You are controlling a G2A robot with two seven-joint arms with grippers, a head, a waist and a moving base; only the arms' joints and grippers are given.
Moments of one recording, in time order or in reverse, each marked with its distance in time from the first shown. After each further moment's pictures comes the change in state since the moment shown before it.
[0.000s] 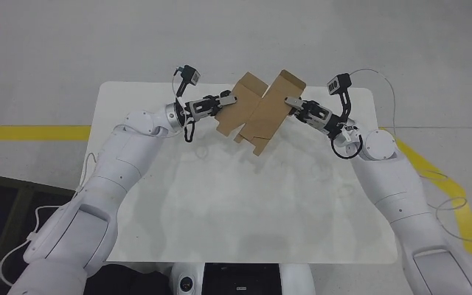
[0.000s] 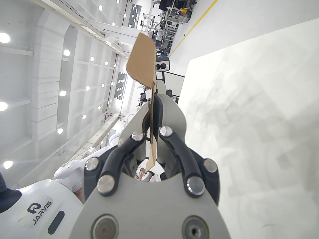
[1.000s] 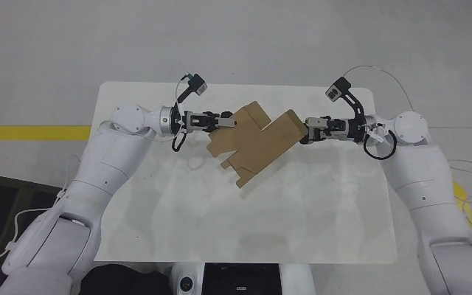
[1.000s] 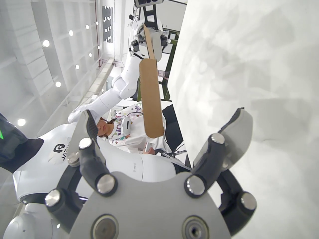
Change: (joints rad) left arm 0.047 0.114 -0.014 -0.241 0.044 0.184 -0.227; right arm 0.091 0.064 0.051 0.040 0.011 0.143 0.588
